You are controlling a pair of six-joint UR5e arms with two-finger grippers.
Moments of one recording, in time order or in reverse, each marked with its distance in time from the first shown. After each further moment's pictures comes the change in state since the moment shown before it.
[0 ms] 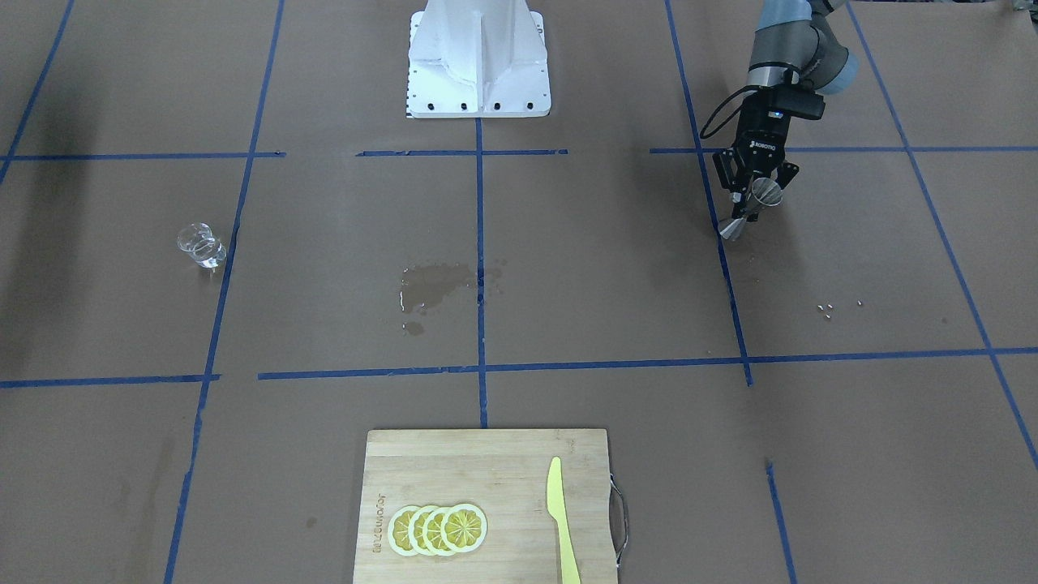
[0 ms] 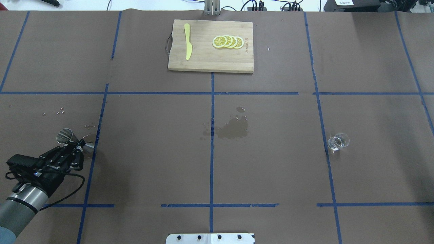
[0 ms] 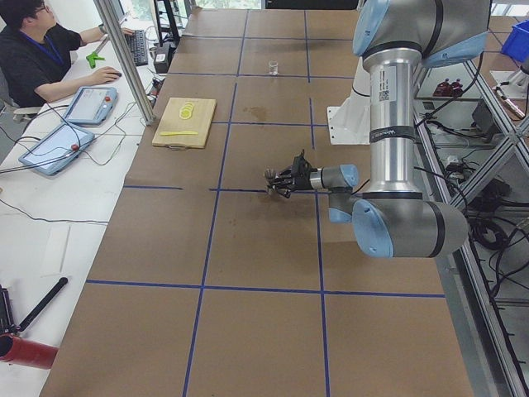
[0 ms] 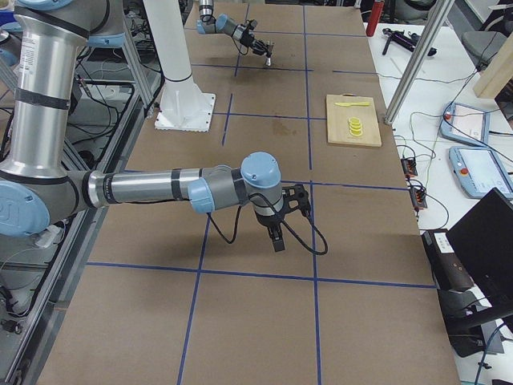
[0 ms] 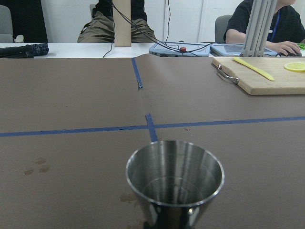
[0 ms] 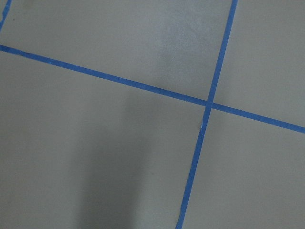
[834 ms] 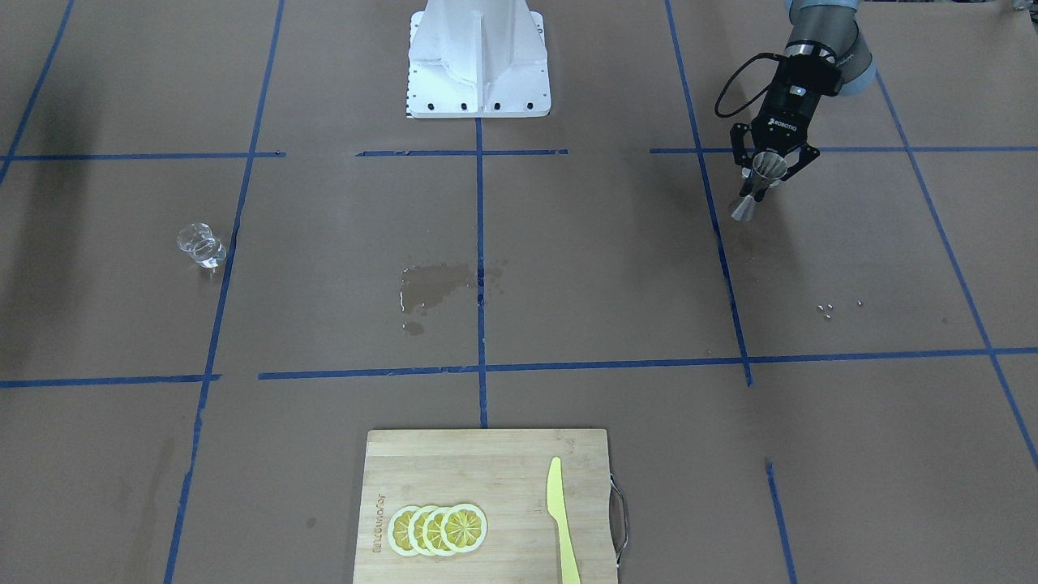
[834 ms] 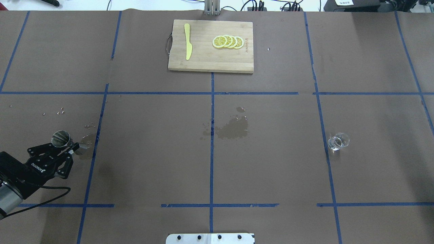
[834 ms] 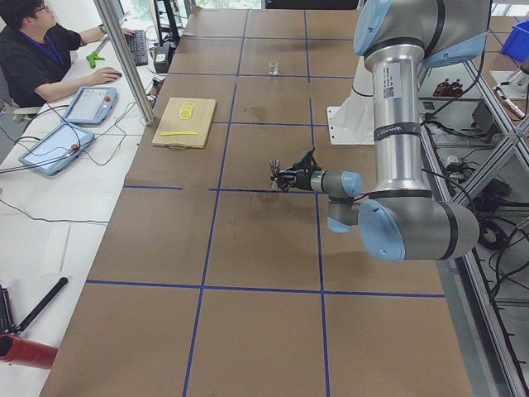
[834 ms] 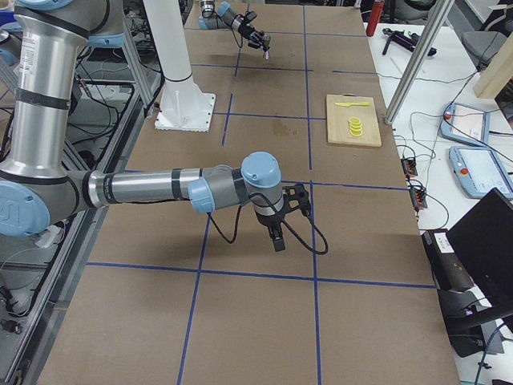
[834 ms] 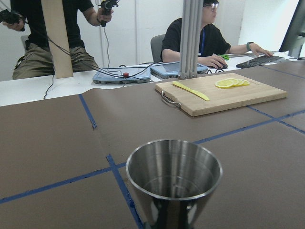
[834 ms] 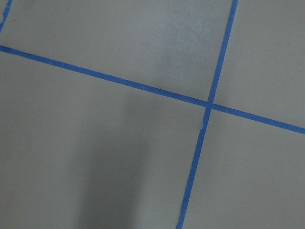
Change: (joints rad) left arm -0.074 0.056 0.001 -0.337 -0.274 0.556; right arm 0.000 0.002 0.000 0.000 0.000 0.000
